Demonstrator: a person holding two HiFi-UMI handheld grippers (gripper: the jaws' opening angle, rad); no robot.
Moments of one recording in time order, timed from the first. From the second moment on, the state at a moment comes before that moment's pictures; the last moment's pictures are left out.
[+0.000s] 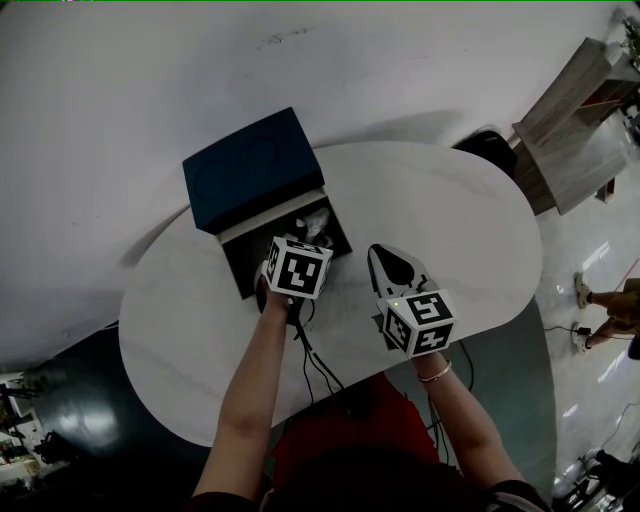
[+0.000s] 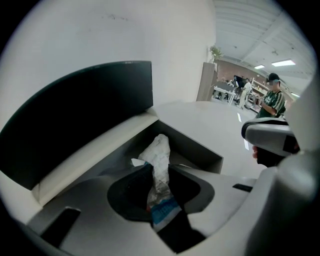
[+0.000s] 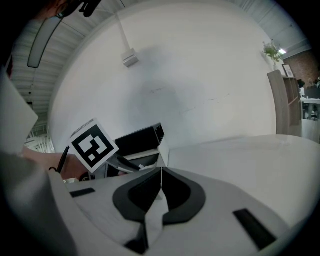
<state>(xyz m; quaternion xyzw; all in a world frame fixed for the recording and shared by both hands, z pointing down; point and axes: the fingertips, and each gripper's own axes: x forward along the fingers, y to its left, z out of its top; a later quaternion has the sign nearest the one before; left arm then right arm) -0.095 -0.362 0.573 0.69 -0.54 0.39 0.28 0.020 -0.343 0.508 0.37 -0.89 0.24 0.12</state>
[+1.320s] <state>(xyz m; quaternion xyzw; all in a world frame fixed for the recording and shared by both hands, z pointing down) -0.098 -0.288 0.440 0.77 -0.58 0.22 0.15 0.022 -0.272 0.433 0.42 -0.89 0.17 0.07</state>
